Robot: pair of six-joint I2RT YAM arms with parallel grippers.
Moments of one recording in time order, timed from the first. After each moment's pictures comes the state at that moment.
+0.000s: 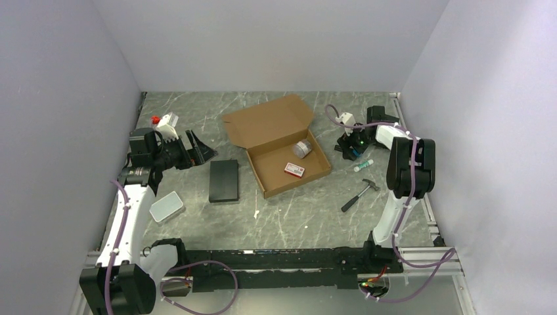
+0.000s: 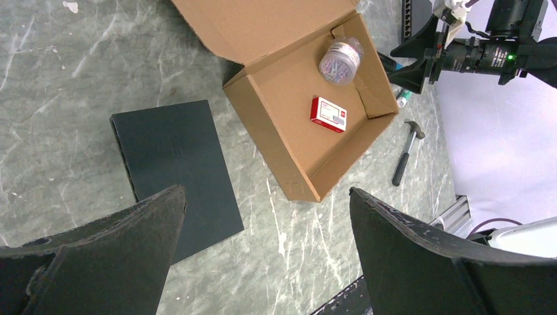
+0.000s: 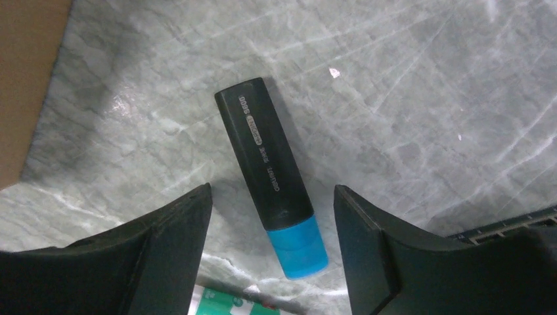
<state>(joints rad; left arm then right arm) 0.10 0.97 0.84 -0.42 0.66 -0.36 -0.08 1.94 1.28 -0.48 -0.45 -0.87</state>
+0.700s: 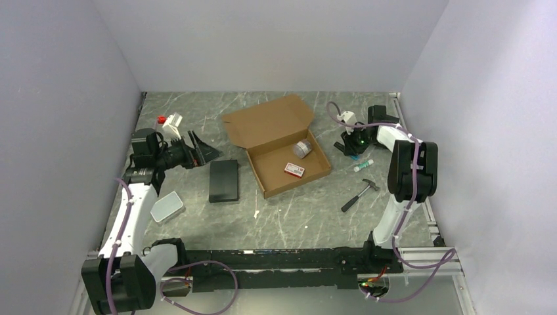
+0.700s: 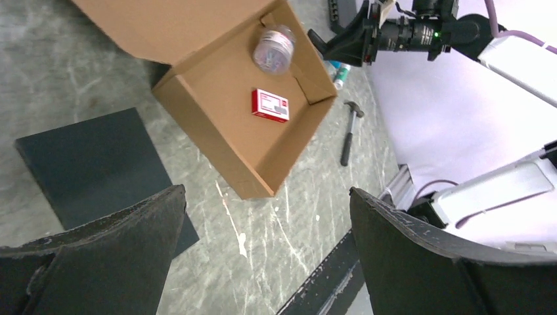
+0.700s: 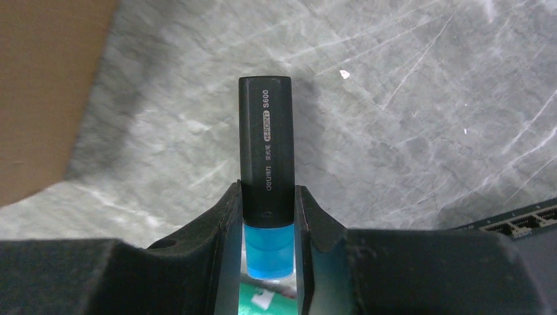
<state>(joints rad) 0.11 1.01 0.78 -0.27 0.86 -0.44 -0.08 1.92 1.27 -0.49 -0.47 -0.83</state>
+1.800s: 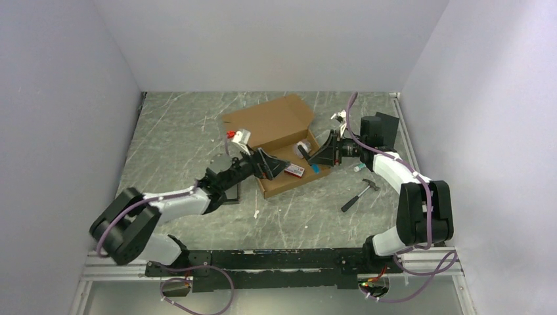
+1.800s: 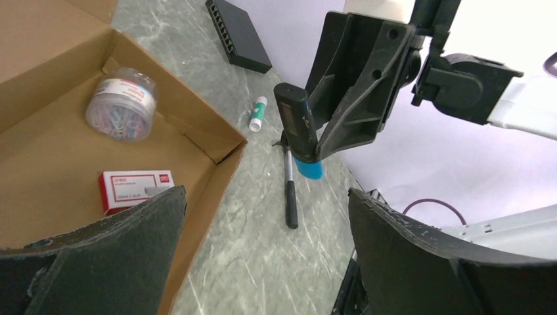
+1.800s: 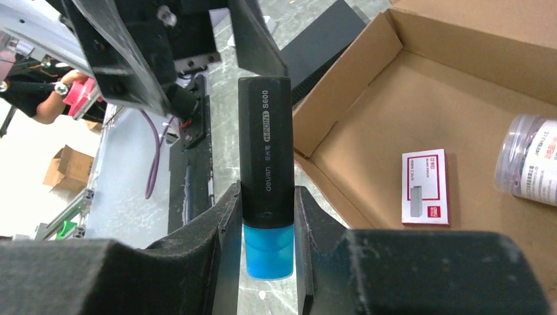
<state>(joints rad) -0.68 1.34 0.52 0.85 0.26 -0.75 0.08 1.47 0.86 -0.03 -1.32 0.02</state>
